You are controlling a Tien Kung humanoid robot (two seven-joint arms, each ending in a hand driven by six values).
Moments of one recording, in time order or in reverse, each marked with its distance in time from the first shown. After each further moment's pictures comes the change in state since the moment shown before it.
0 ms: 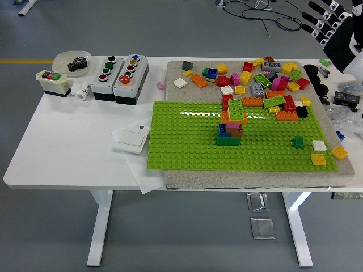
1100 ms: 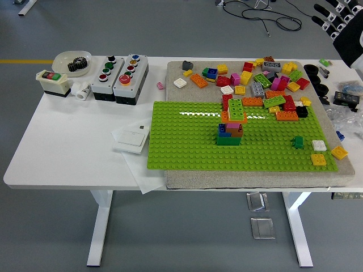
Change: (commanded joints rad) left arm -0.002 -0.001 0.000 0.000 -0.006 0.005 0.001; right arm 0.001 -0.009 0.007 0.018 0.038 -0.068 0.035
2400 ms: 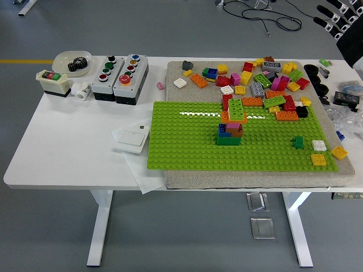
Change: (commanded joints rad) left arm 0.002 0.003 0.015 0.000 -0.013 -0.002 0.001; right arm -0.002 -0.003 -0.005 0.008 0.021 -0.076 0.004
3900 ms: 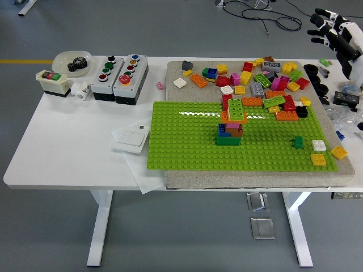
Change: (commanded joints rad) left arm 0.015 -0.006 -0.027 0.000 0.021 0.000 0.003; right arm -0.002 -0.005 -0.087 -0.044 -0.636 -0.014 -0.030
